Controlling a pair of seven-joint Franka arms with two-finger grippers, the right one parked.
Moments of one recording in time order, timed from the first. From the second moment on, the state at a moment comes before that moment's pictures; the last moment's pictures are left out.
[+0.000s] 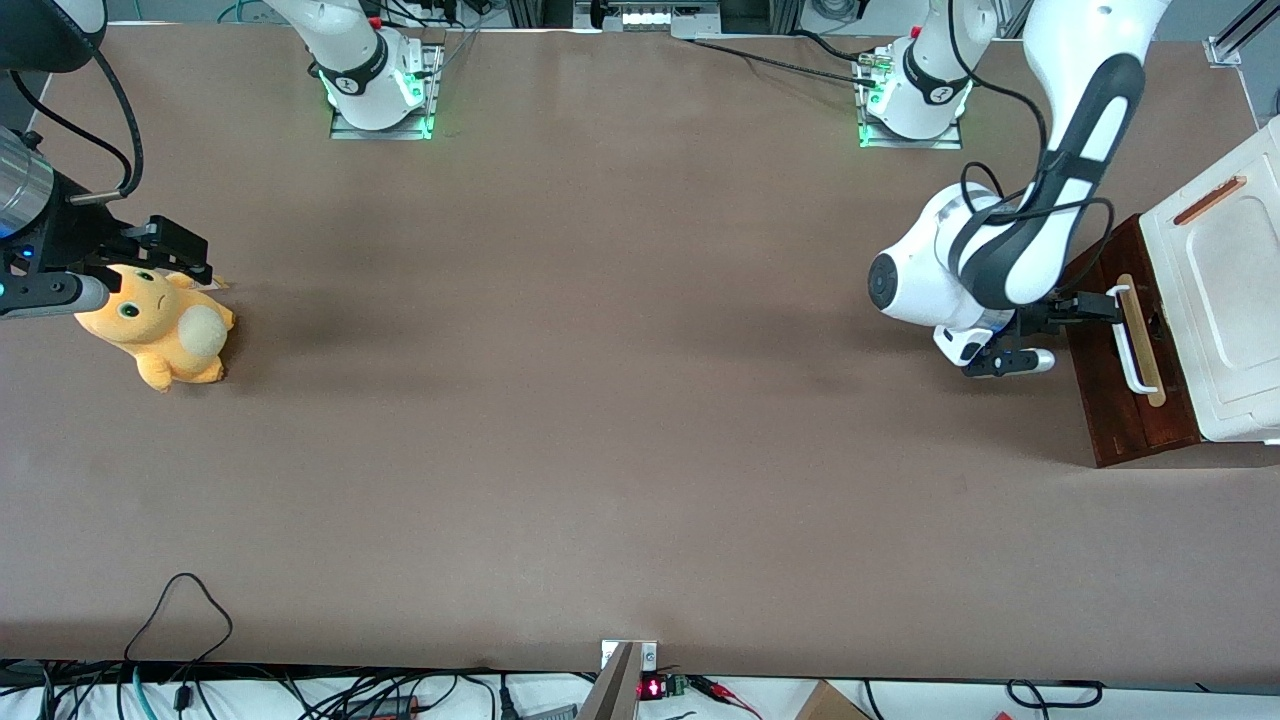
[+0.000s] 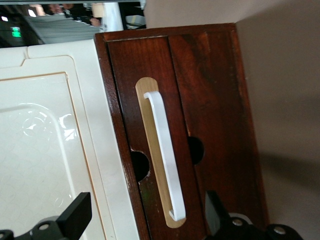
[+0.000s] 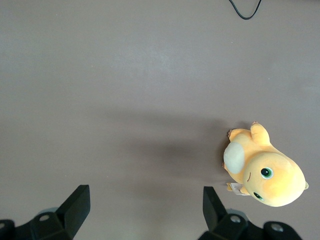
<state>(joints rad) 0.06 0.39 -0.33 -2.14 1.29 1.56 -0.82</state>
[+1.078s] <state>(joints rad) 0.06 0.48 -0.25 -2.27 1.56 1.52 -1.21</state>
